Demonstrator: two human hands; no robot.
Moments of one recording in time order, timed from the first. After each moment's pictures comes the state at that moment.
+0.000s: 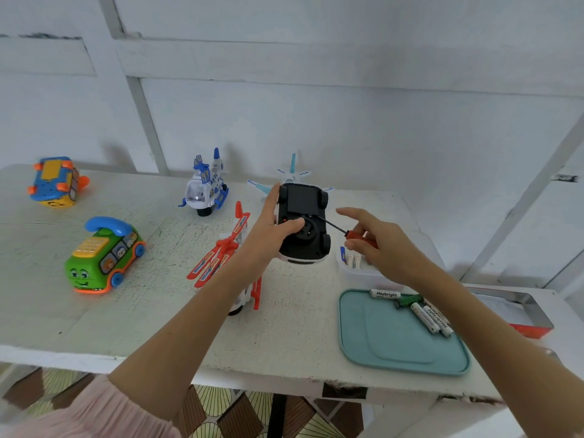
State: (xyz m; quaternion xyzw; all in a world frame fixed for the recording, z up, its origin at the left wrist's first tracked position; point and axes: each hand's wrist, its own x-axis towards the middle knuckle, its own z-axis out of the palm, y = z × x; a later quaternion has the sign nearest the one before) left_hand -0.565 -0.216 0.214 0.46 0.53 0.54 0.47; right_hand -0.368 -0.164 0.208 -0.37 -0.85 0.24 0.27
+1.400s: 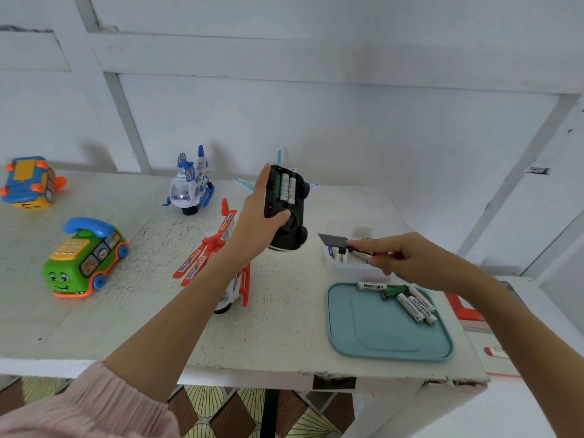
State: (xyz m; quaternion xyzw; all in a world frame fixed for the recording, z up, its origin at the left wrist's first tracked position) left_hand -0.568 -0.203 0.214 0.58 0.57 0.50 0.31; right_hand -0.313 -0.183 0.223 -0.41 -0.85 0.30 0.14
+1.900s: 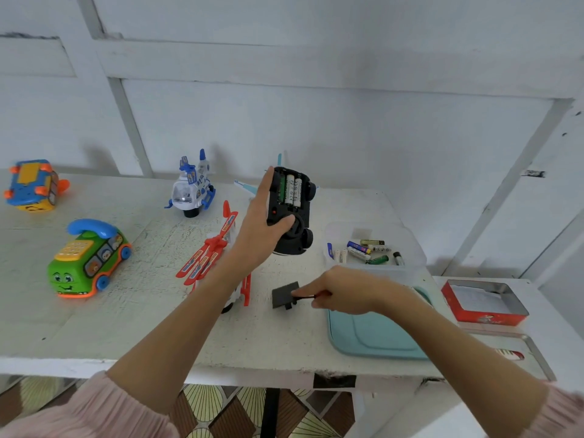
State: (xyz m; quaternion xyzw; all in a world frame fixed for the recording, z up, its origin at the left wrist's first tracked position) left_hand -0.563 -0.211 0.208 0.58 0.54 0.53 0.30; right_hand -0.393 -0.204 0.195 -0.34 -0.91 0.21 -0.10
